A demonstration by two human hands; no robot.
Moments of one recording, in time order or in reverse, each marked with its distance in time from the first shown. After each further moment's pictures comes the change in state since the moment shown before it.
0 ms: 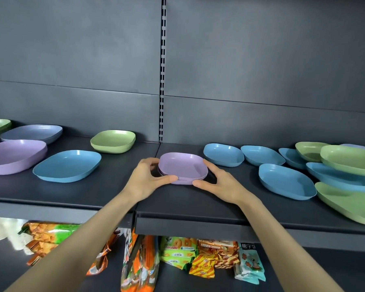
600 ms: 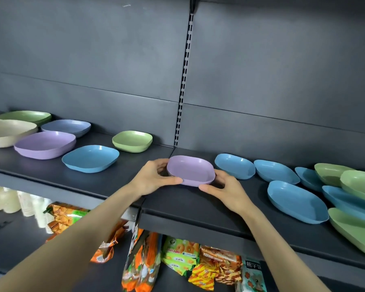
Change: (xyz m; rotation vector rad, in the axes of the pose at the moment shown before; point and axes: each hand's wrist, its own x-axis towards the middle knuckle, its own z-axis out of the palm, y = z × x) left_hand -0.010 0.020 -0.013 -0.111 -0.043 -0.065; right_hand 0.001 -0.003 -0.005 0.237 0.026 -0.084
